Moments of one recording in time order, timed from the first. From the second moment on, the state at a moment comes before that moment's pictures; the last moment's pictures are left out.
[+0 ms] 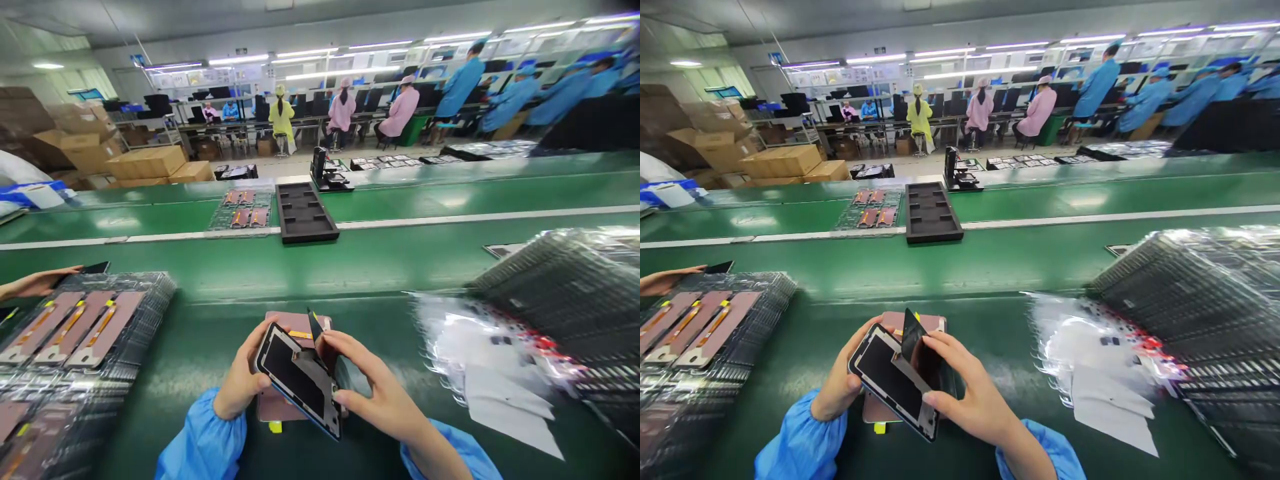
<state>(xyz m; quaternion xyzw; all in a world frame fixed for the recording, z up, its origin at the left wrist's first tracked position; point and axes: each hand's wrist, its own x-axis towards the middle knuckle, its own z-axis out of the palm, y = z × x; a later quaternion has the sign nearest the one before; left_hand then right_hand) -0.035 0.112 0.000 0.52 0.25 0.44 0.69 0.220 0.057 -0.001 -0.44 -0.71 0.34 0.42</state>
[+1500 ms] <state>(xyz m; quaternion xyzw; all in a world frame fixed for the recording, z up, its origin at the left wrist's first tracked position) -0.019 0.096 0.012 0.55 0.24 0.43 0.67 0.196 0.049 -0.001 -0.40 -0.83 0.18 0.35</state>
